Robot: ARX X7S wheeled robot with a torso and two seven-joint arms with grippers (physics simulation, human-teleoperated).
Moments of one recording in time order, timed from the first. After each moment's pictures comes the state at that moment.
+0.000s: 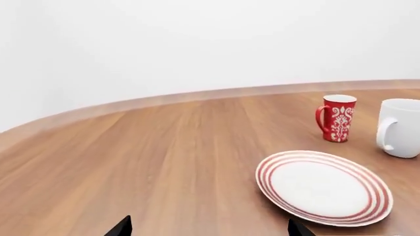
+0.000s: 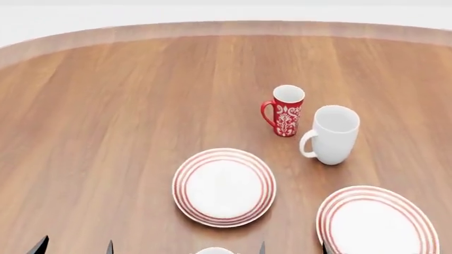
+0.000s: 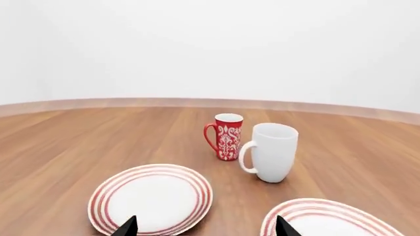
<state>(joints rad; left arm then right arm) -0.01 -0.16 0.19 0.01 -0.09 0.01 -0.18 0.00 0.16 -0.18 -0.03 0.13 -0.04 0.14</state>
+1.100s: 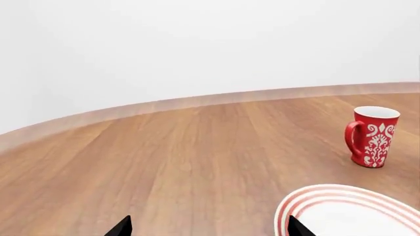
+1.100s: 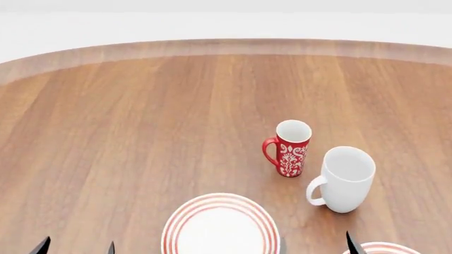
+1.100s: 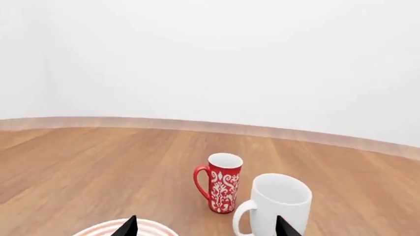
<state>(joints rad) -0.02 -0.19 0.23 0.00 -0.12 0.01 -0.21 -0.05 0.32 -0.14 -0.21 0.24 0.02 0.11</state>
